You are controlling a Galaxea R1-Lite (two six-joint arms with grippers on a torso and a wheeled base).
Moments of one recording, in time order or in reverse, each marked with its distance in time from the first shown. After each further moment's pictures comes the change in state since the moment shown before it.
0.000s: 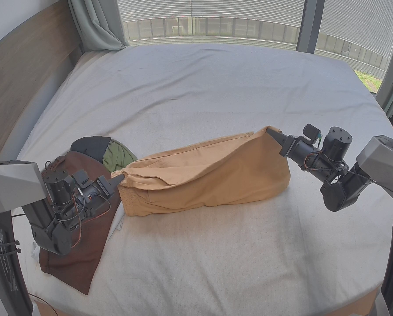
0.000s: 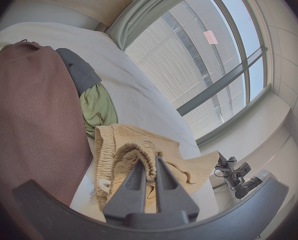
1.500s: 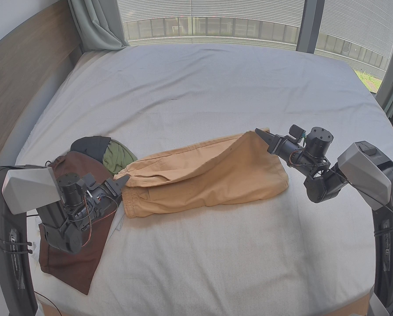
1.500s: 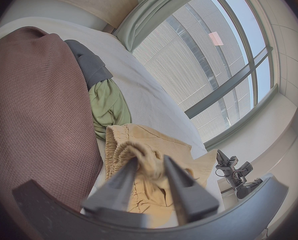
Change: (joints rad) left arm -0.013 0.129 -0.113 -0.001 0.081 0.001; right arm -0.008 0.216 -0.342 0.134 -0.004 0.005
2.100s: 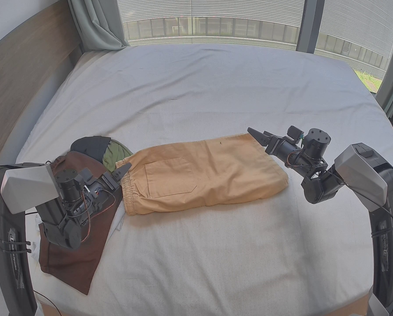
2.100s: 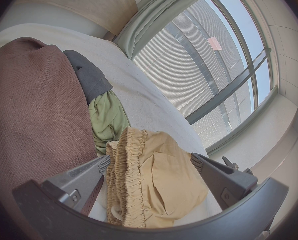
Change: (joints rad) left arm 0.013 -0.006 -0.040 0.000 0.036 -0.004; right arm 0.005 0.031 -0.033 -0.005 -0.015 0.000
